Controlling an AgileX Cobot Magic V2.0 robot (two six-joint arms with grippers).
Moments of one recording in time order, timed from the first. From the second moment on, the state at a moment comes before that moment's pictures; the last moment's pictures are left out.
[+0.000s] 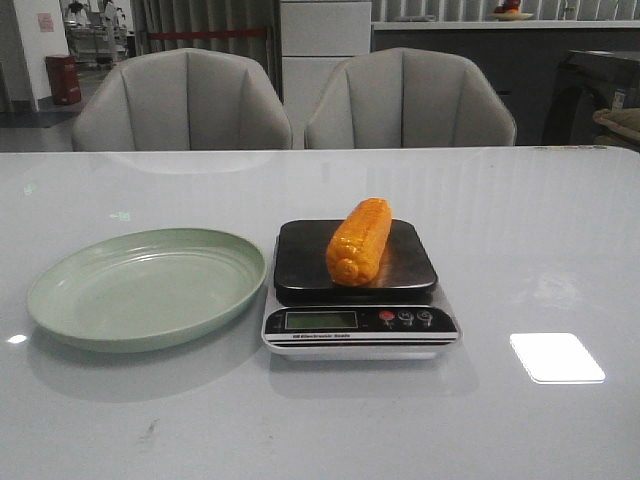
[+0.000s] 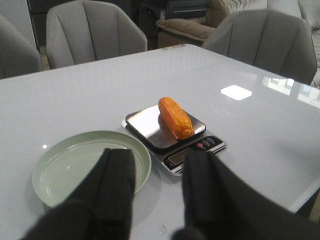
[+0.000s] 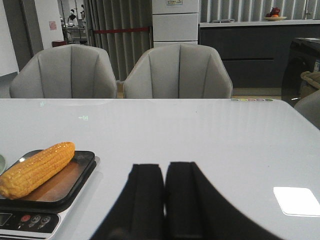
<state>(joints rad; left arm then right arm) -0.64 0.06 -0.35 -0.04 0.48 -0.01 0.09 -0.01 0.03 -0.01 0.00 0.09</state>
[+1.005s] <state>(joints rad) -0.64 0.04 -0.35 -0.04 0.48 -0.01 0.09 0.40 -0.26 -0.01 0.26 0.09</state>
